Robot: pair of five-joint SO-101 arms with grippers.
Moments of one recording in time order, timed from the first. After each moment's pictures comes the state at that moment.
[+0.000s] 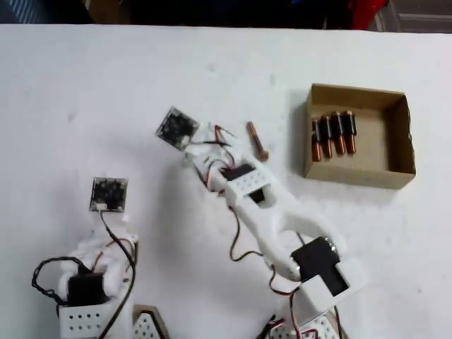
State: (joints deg) left arm -11.3 -104.1 95.6 75.7 -4.9; right arm -31.8 4.6 36.3 1.5 37.0
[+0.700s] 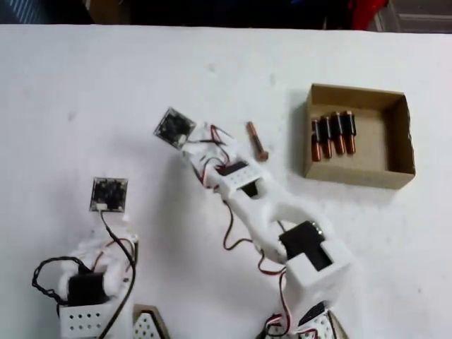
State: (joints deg) left arm -11.3 -104.1 95.6 75.7 -4.9; right arm -31.8 14.0 30.2 -0.8 37.0
